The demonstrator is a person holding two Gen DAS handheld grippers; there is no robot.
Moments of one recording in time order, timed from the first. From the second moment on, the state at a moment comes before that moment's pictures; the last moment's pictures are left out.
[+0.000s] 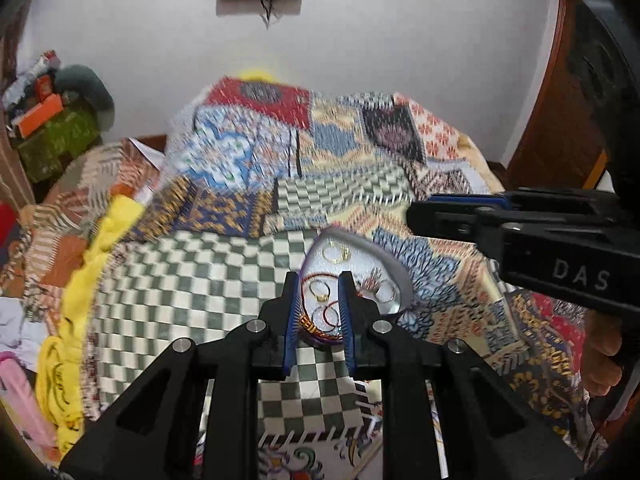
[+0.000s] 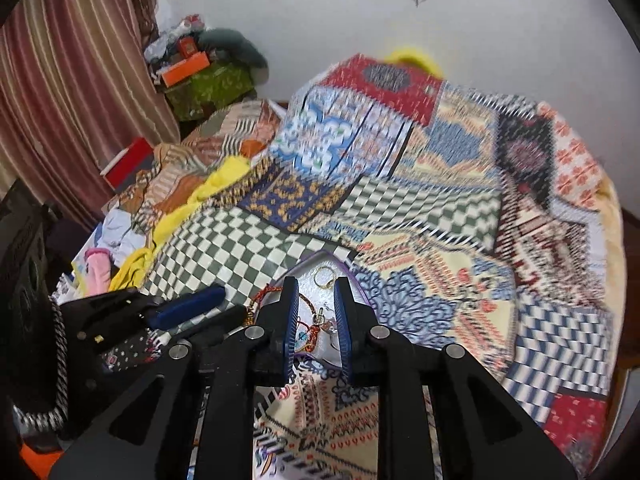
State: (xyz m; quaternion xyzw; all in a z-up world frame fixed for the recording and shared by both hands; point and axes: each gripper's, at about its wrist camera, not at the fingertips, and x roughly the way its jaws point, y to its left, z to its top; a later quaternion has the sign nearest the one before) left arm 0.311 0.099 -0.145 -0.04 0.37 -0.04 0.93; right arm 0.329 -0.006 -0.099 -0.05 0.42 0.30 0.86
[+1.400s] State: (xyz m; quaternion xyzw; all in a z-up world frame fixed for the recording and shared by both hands) left arm -0.016 0.048 0.037 -0.03 0.05 0.04 1.00; right arm 0.002 -0.095 0.066 -0.01 0.06 0.19 0.98
